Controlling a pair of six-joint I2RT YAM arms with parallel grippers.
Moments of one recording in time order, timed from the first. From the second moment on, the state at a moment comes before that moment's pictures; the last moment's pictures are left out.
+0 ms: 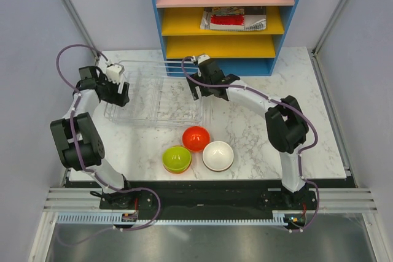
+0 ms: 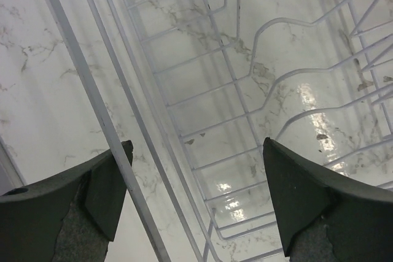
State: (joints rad) left arm 0.30 1.69 1.19 -0.38 0.43 0.58; right arm 0.65 2.04 1.65 -0.34 0.15 0.15
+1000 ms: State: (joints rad) left arm -0.16 1.68 1.20 -0.46 0.45 0.52; right arm 0.31 1.83 1.37 -0.29 0.23 0.10
